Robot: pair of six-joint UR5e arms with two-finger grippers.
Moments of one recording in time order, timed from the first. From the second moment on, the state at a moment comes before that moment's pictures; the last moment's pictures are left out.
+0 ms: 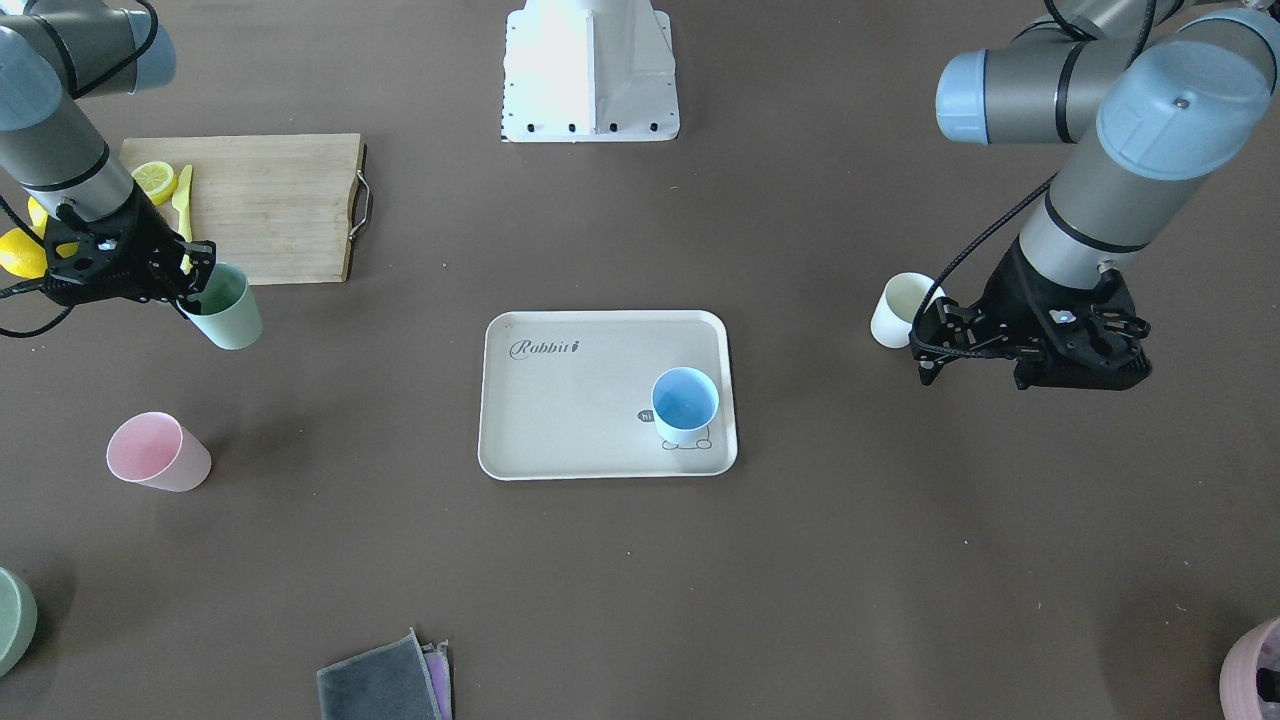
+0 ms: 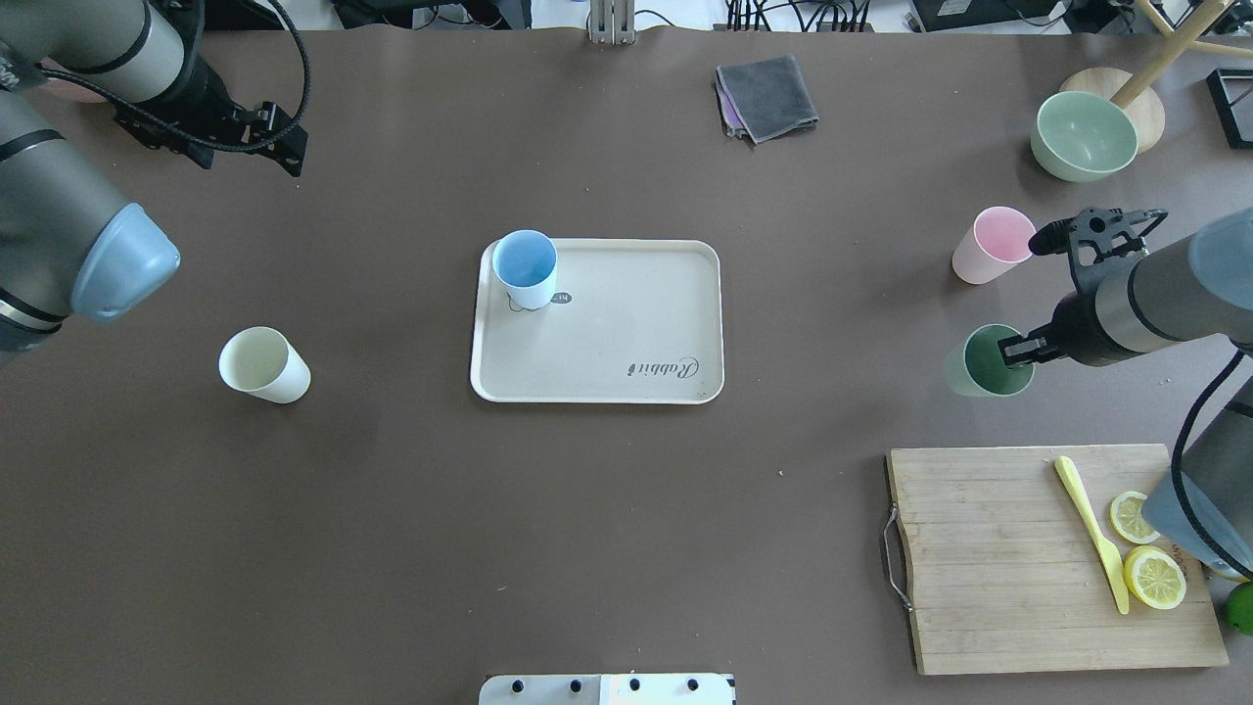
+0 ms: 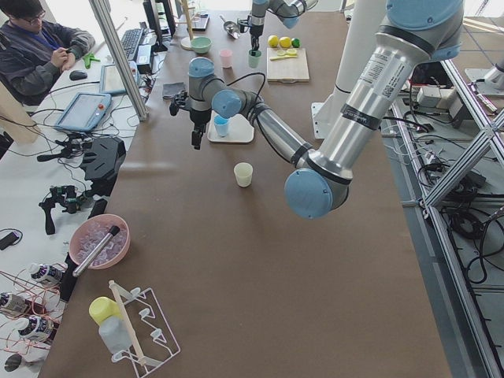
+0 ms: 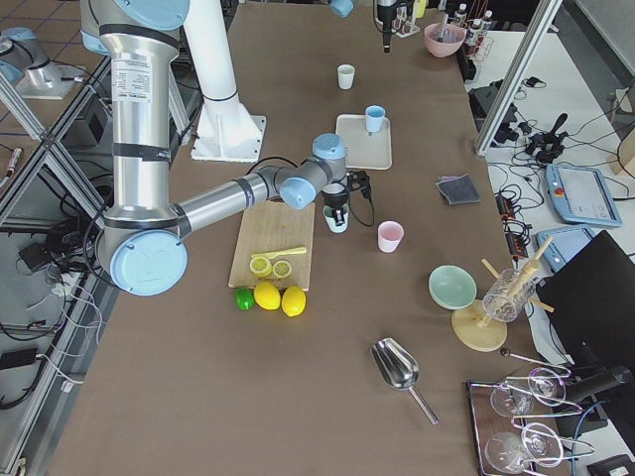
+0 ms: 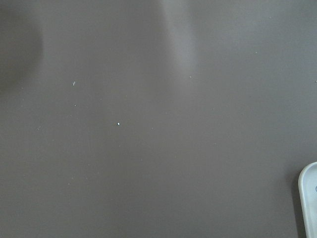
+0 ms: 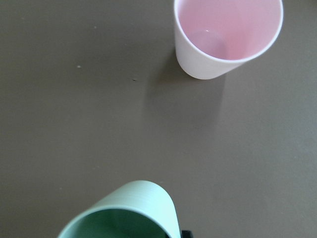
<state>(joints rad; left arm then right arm) -1.01 -2.06 -1.74 -1.56 -2.09 -0.72 0.82 -1.57 1.93 -1.22 2.02 0.77</state>
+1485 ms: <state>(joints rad) -1.00 -2.07 -1.72 -1.57 -2.10 -0.72 0.52 -0.93 1.69 -1.47 1.82 1.32</state>
